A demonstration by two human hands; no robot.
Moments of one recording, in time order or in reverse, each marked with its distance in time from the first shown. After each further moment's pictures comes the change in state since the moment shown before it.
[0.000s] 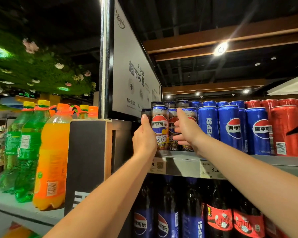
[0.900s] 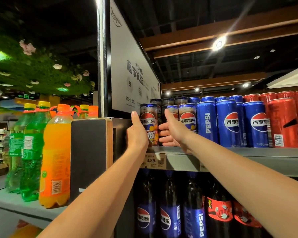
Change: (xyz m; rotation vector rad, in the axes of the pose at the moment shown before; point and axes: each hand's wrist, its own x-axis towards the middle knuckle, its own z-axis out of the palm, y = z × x) left_hand 0.003 0.007 -0.016 -0.089 -0.027 -0.162; right_hand 0.007 0.003 0.023 0.081 -0.252 0.082
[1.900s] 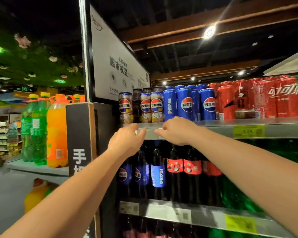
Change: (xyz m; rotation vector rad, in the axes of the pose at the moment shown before) left_hand -0.140 0.006 -0.005 1.215 -0.172 0.365; right_hand -0.149 0.033 -0.075 -1.254 0.137 -0.369
